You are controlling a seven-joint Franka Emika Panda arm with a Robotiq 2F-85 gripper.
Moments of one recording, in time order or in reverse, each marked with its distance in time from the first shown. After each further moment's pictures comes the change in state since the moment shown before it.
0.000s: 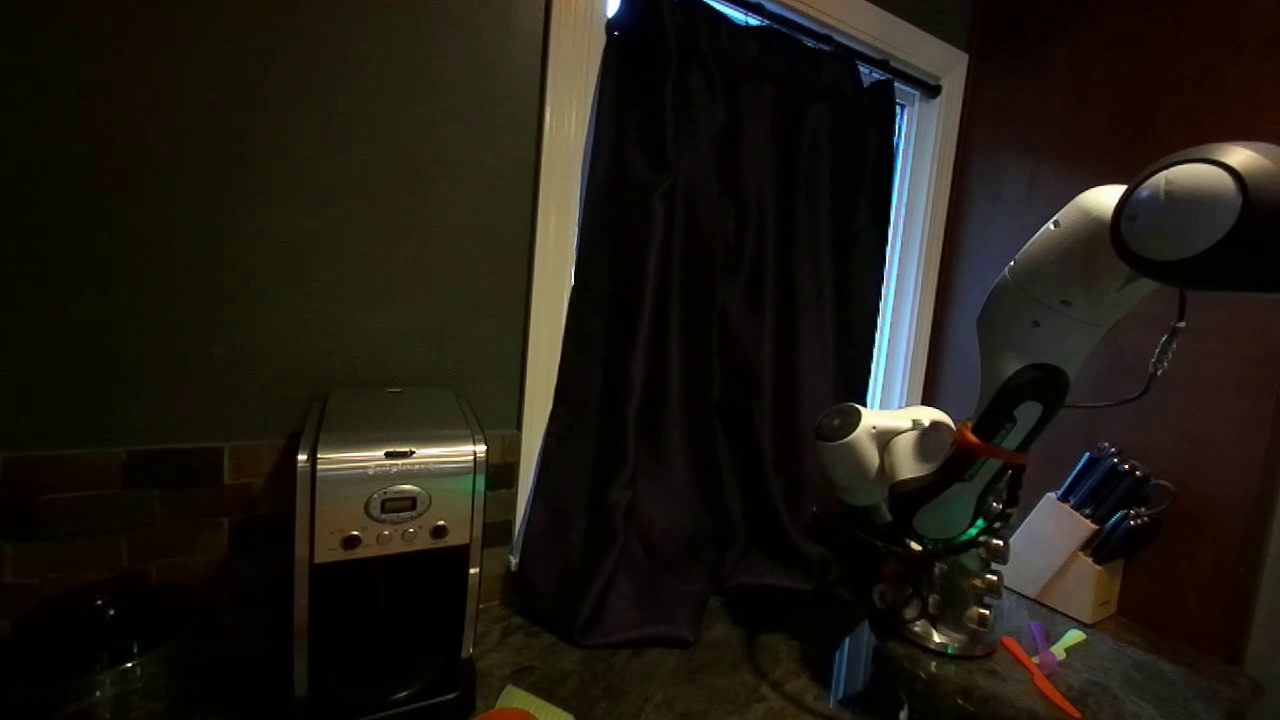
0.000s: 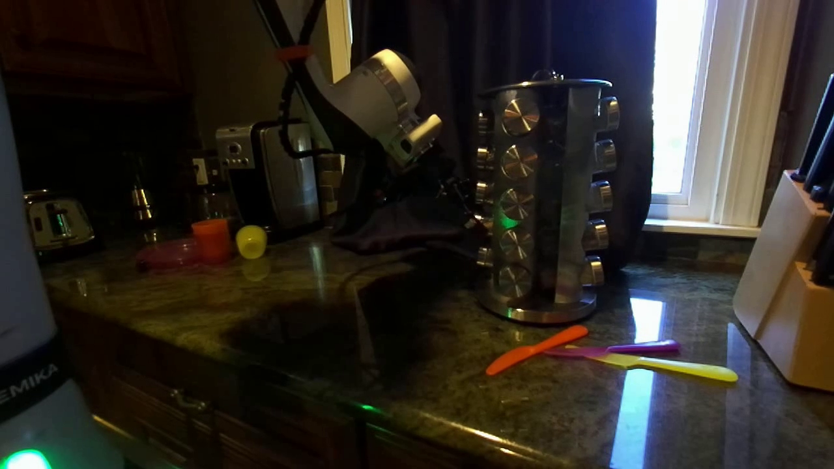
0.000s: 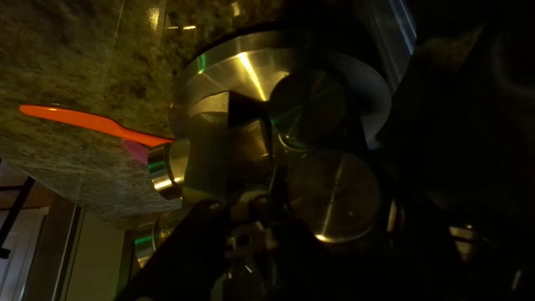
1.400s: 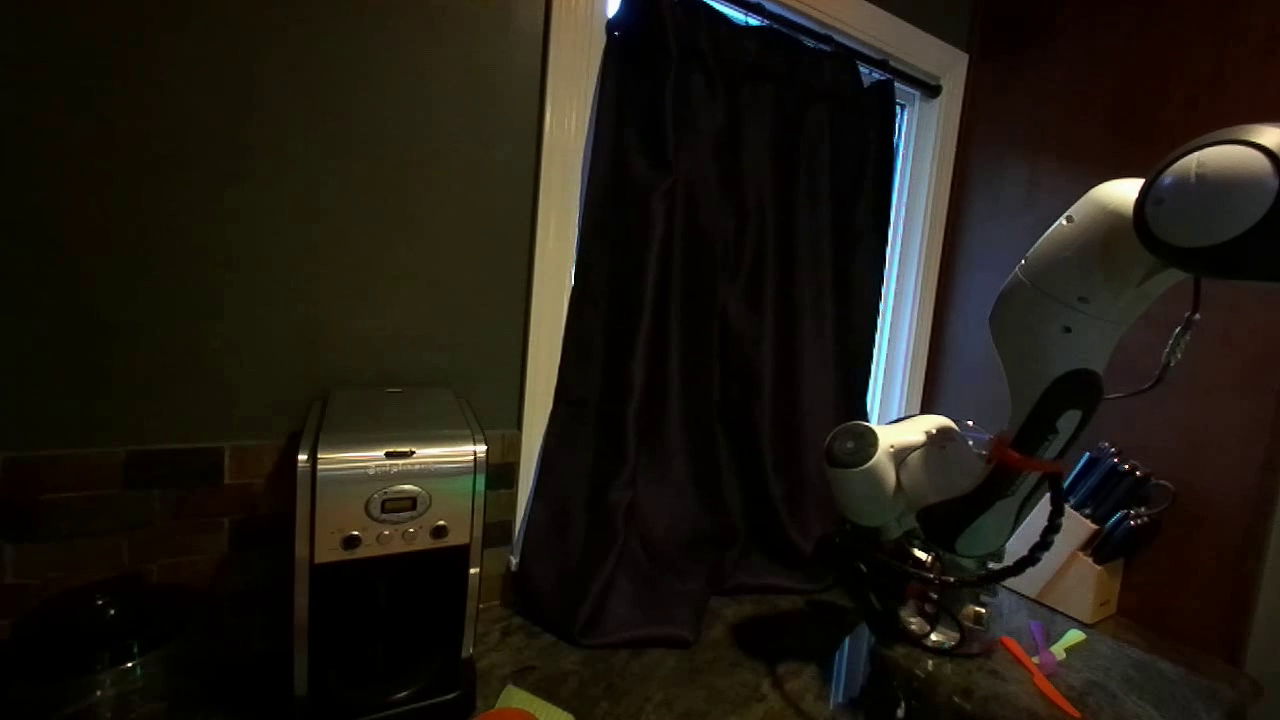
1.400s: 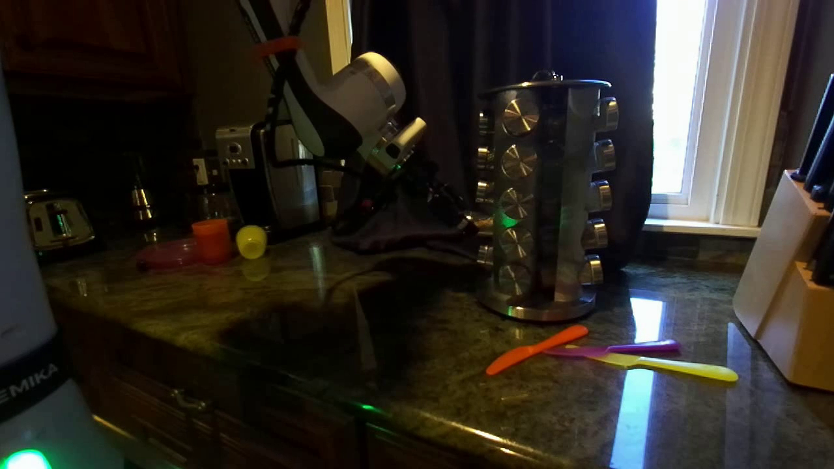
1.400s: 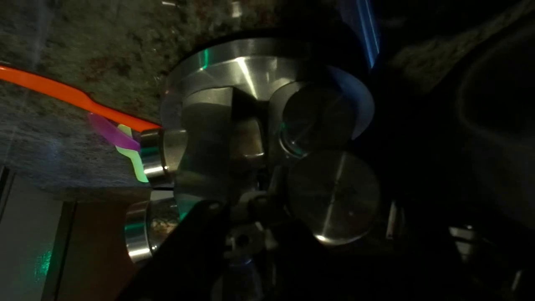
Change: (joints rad) arm 0.021 -0.048 0.002 -0.095 -0.241 0.054 0.047
